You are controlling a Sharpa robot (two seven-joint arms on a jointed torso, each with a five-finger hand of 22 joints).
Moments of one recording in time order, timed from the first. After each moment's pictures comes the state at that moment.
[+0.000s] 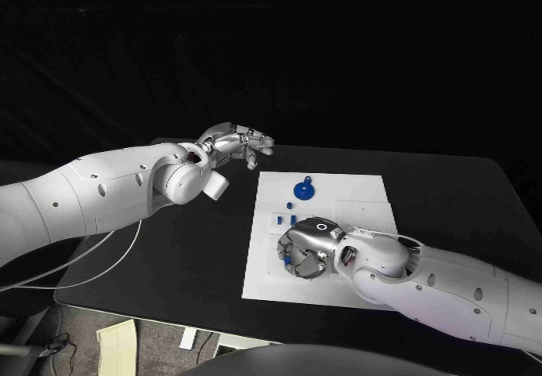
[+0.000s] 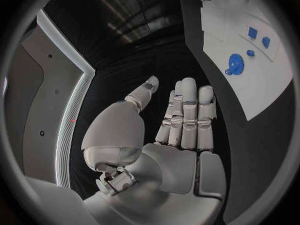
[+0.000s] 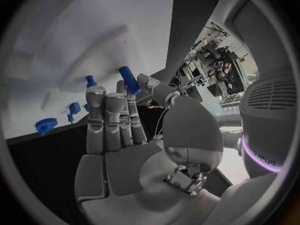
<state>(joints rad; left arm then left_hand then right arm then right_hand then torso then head) 1.28 -0.73 -0.11 1.28 -0.24 -0.10 0.23 1.01 -0.06 0.46 -0.26 0.06 0.85 0.17 0.25 0.48 1.20 0.08 0.16 0.15 1.12 -0.02 1.03 0.44 0.03 0.91 -0.11 0.93 1.20 0.96 -0.63 -0.05 1.53 -1.78 -0.23 -0.03 1.05 -0.19 0.72 -0.28 0.27 0.99 0.12 0.35 0.55 1.27 0.05 0.12 0.32 1.29 -0.06 1.11 0.75 0.18 1.25 -0.03 0.88 1.25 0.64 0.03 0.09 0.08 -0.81</state>
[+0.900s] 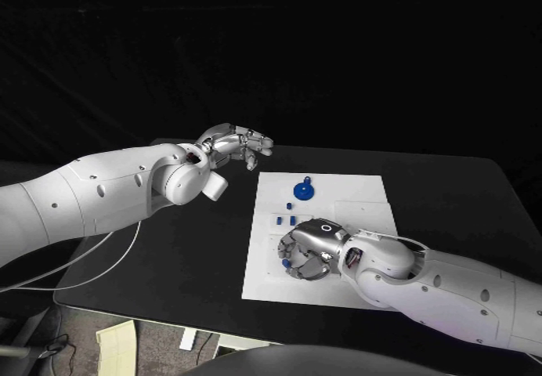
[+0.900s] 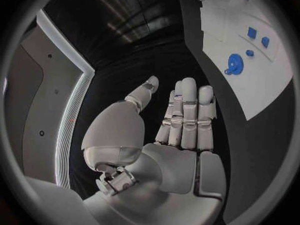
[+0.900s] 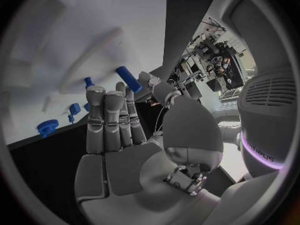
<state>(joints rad) 1.28 -0.73 -0.11 1.28 -0.24 -0.10 0.22 1.01 -0.06 0.46 -0.26 0.06 0.85 0.17 0.25 0.48 1.20 0.08 0.16 0.15 1.12 -0.02 1.03 0.44 0.03 0.91 -0.12 0.92 1.20 0.95 -0.66 -0.06 1.54 -1.73 -0.27 -0.01 1.04 -0.23 0.63 -0.29 0.31 0.94 0.14 0.31 0.53 1.21 0.08 0.08 0.31 1.27 -0.04 1.10 0.74 0.18 1.22 -0.03 0.87 1.25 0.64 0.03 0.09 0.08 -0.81</state>
